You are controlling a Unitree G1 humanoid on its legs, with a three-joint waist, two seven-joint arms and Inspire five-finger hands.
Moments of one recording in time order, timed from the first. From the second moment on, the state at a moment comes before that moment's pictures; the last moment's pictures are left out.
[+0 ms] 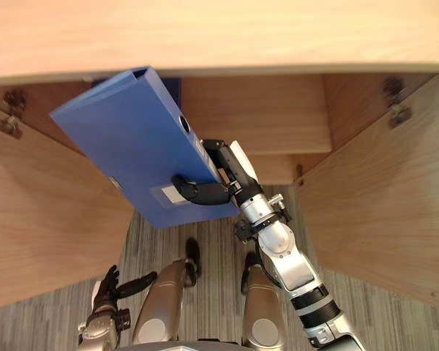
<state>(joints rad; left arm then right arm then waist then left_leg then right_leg) 0.06 0.08 0.23 0.70 0.04 -0.11 0.16 -0.24 -0.31 0.32 0.01 -0.04 -0.17 -0.01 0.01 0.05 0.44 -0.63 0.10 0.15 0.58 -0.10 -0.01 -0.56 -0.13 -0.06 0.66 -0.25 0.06</state>
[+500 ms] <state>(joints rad) -0.05 0.05 0.21 0.48 -0.02 -0.11 0.20 -0.72 -0.15 -0.04 0.10 0.44 -0.17 -0.32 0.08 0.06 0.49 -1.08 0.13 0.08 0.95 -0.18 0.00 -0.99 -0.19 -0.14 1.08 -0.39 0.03</state>
